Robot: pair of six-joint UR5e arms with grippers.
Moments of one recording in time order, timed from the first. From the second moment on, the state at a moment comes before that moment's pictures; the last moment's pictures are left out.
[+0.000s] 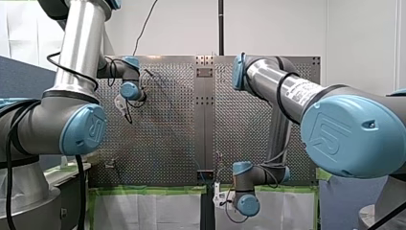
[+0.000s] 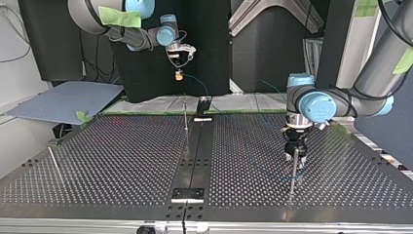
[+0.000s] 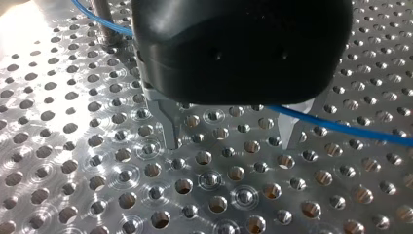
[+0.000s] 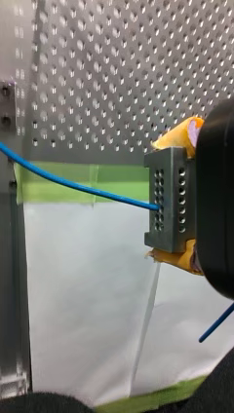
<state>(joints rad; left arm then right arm) 0.01 -1.87 -1.71 -2.68 -1.62 -2.09 2.18 -0.41 1.73 -1.05 1.68 1.64</state>
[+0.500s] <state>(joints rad) 0.00 -1.87 -1.71 -2.68 -1.63 -2.10 2.16 -0.56 1.88 -1.20 1.66 1.64</state>
